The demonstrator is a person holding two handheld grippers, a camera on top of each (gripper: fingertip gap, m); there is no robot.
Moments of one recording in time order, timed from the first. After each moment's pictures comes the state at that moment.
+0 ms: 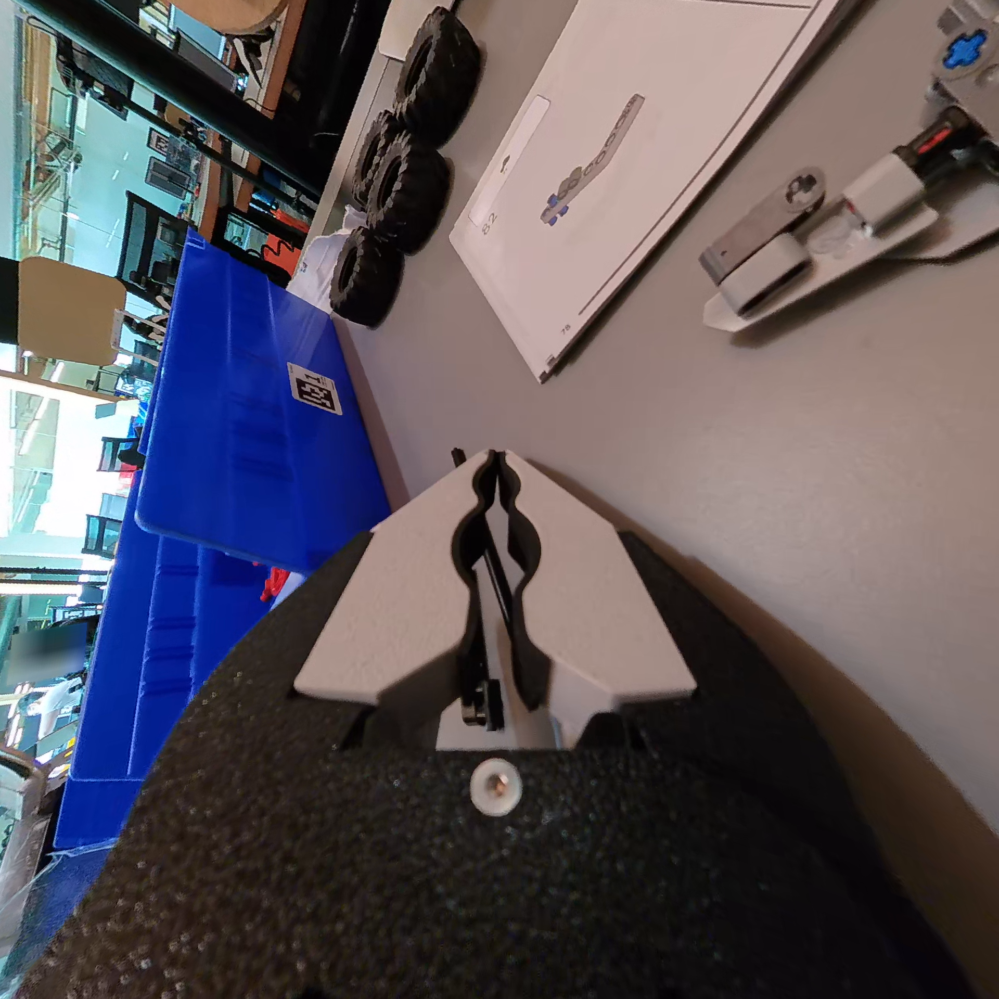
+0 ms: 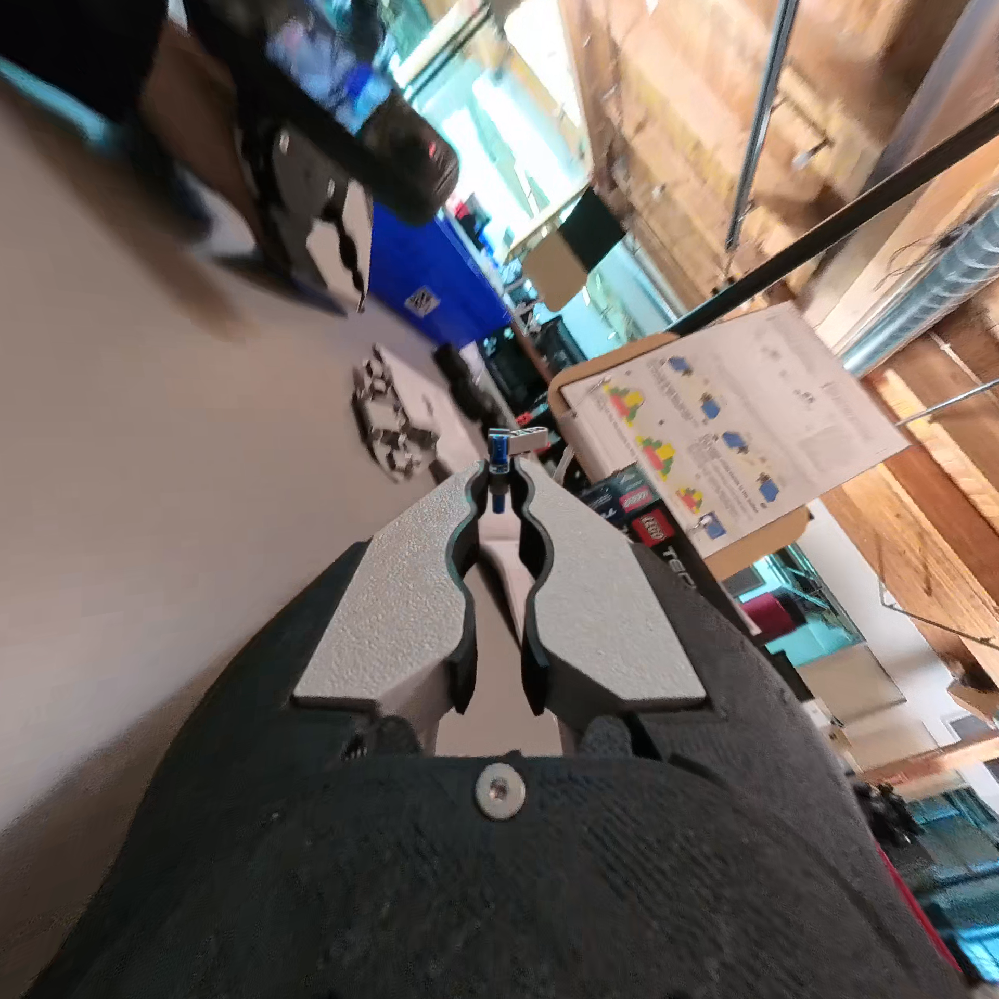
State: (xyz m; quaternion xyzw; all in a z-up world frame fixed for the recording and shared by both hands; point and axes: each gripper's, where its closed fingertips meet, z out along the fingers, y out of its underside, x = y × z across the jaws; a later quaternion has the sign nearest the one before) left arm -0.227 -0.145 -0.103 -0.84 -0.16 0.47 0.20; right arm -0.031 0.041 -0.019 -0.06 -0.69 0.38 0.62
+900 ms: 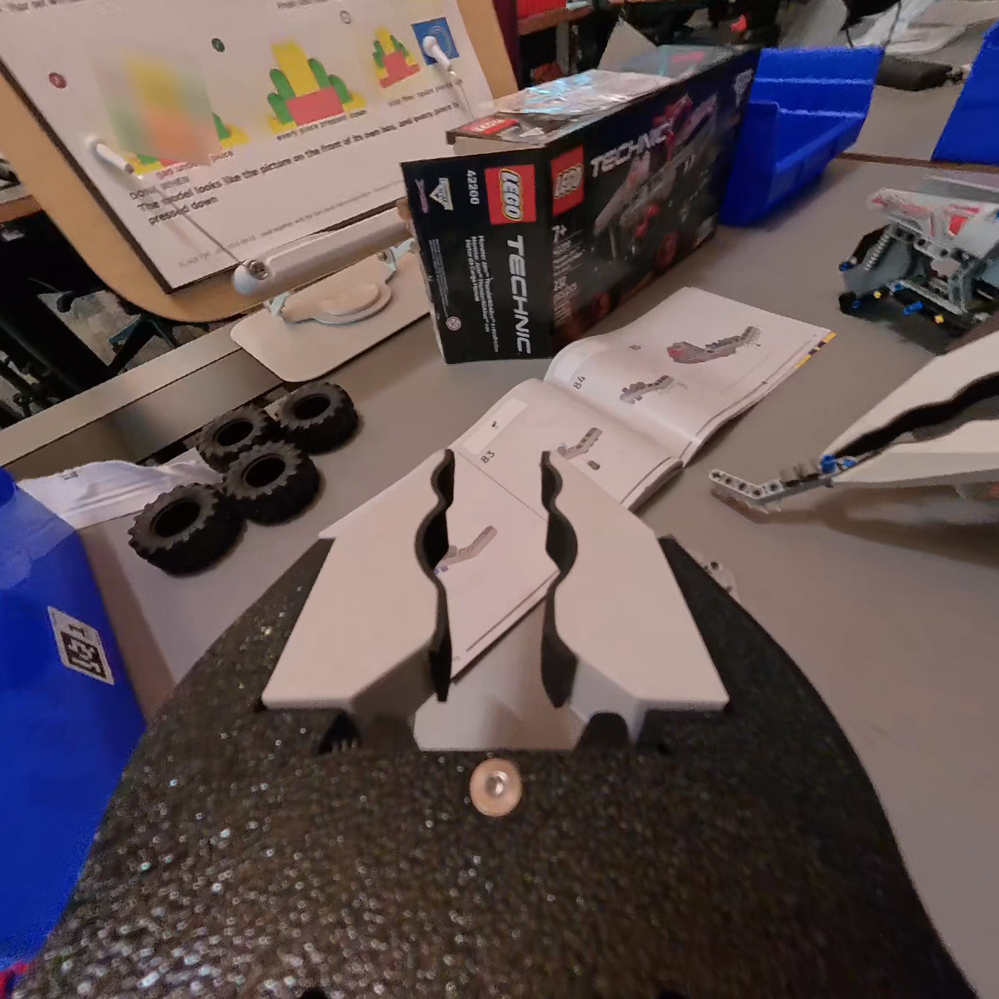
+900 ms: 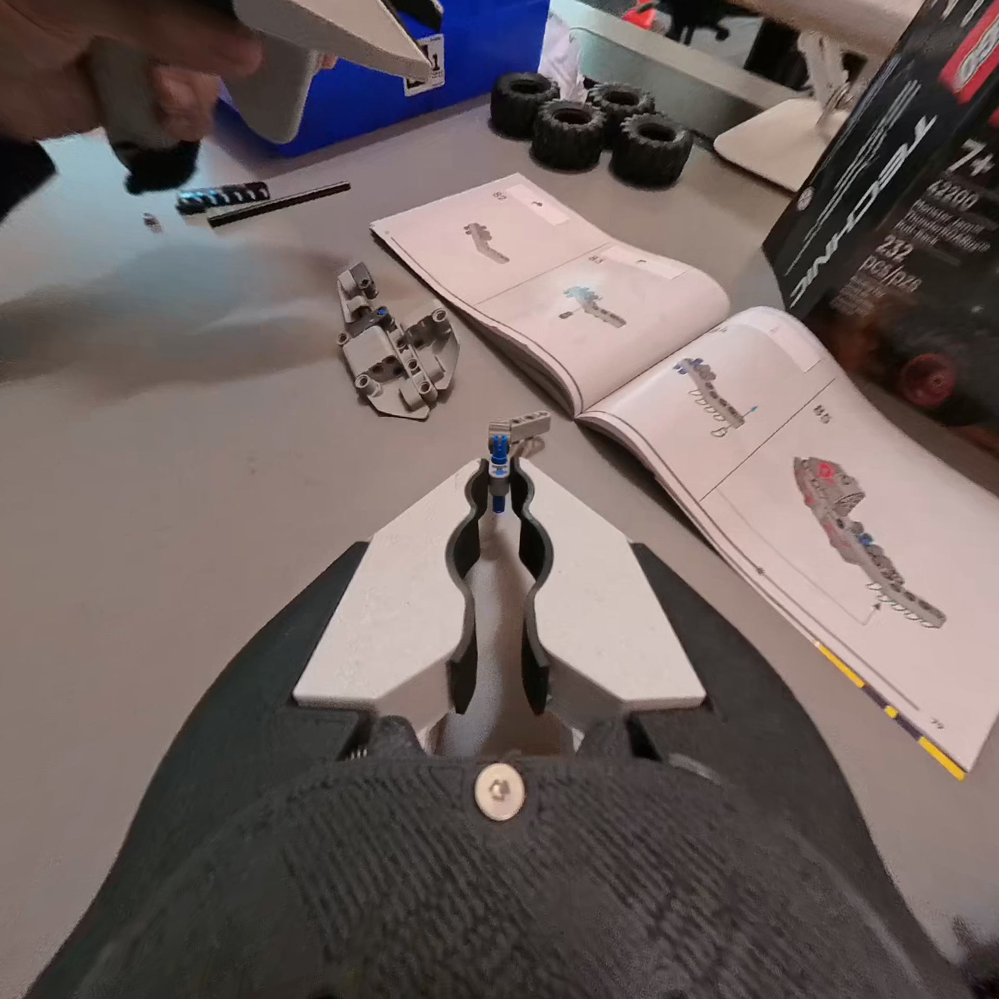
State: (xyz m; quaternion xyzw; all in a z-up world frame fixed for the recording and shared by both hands) left arm -0.223 -0.035 -0.016 -0.79 -0.19 0.20 0.55; right arm -0.114 0.064 -0.077 -0.40 -0.77 0.44 0.25
